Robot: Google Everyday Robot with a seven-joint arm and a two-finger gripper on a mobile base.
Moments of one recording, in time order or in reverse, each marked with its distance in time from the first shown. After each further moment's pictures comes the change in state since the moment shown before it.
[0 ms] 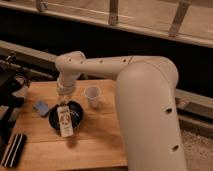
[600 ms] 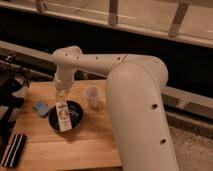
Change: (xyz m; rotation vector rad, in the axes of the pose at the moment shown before) arm -0.034 -0.002 -0.008 0.004 0.005 -0.015
